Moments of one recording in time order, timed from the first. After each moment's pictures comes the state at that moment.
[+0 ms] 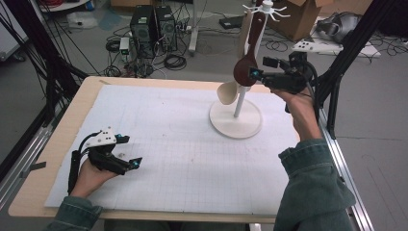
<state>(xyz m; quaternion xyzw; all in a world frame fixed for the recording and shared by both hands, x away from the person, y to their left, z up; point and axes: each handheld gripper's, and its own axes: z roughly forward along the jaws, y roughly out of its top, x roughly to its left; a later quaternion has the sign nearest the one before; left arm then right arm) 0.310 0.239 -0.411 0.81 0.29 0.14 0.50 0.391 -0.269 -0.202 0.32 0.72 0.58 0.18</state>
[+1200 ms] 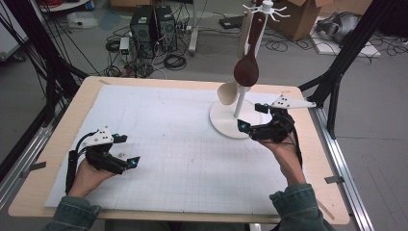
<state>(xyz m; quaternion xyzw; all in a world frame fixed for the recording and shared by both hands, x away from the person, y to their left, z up) 0.309 0.246 -0.409 0.80 0.29 0.14 0.50 0.342 -0.257 -0.313 0.33 0.75 0.55 0.16</state>
